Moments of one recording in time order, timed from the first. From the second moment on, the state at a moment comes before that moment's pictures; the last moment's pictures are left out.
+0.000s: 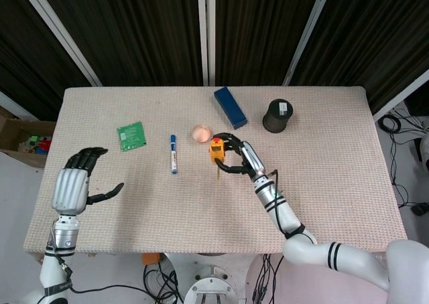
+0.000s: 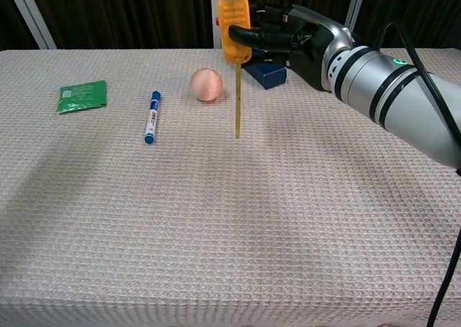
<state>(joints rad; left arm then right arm) -0.24 -1.38 -0.18 -1.79 1.48 1.51 0.29 0.71 -1.76 0.40 -1.46 -1.20 0.91 0.72</state>
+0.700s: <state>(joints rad) -0.58 -1.66 -0.37 -1.92 1.37 1.39 0.86 0.77 -1.82 0.42 -1.45 -1.14 0.88 0.63</state>
